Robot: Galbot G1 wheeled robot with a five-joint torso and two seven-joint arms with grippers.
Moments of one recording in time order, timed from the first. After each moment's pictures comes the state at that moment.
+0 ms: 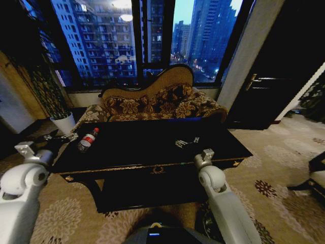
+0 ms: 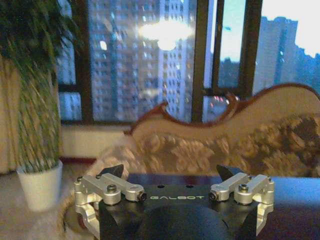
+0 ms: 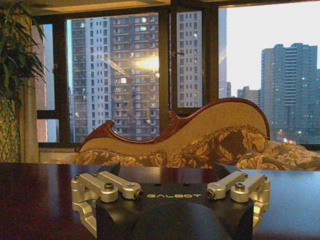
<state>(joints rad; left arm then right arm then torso) 1.28 -0.85 -1.00 -1.96 -0.83 0.57 -0.02 -1.21 1.29 0.41 2.00 0.29 -0.24 0.00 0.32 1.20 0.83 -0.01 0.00</state>
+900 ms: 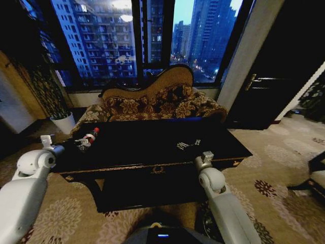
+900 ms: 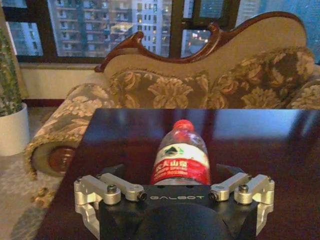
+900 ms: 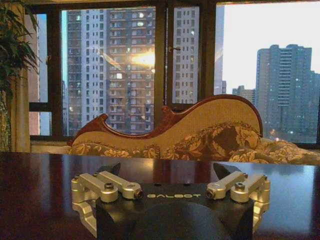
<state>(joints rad) 1.09 -0.84 -0.78 -1.74 -0.73 0.72 0.10 -1.21 1.29 0.42 1.96 0.26 -0.21 0.00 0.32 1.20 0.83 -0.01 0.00</state>
